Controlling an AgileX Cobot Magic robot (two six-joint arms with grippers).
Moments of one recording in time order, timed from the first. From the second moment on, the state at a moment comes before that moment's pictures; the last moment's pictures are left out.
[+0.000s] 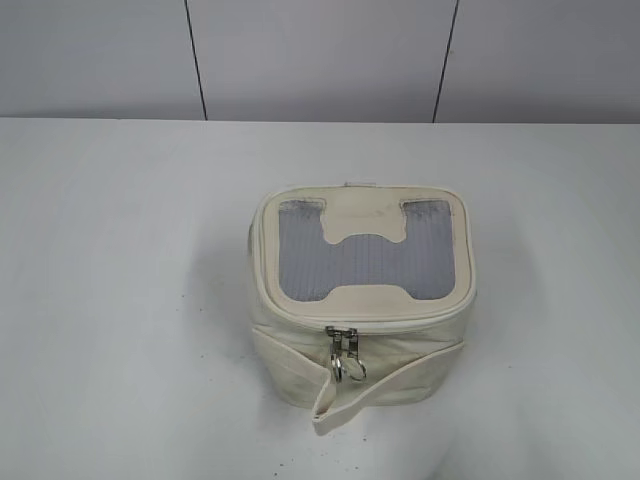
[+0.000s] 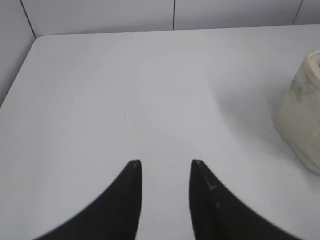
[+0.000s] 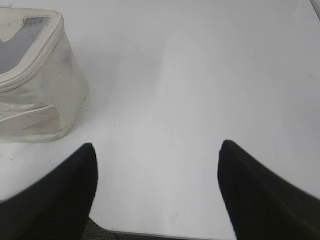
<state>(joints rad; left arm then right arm) -0.06 -0.01 -0.54 -0.08 1.05 0.05 0.06 -0.01 -0.50 0.07 1.06 -0.04</state>
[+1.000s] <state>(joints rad) -0.06 -0.01 -0.54 -0.08 1.05 0.05 0.06 -0.01 -0.50 0.07 1.06 -0.04</state>
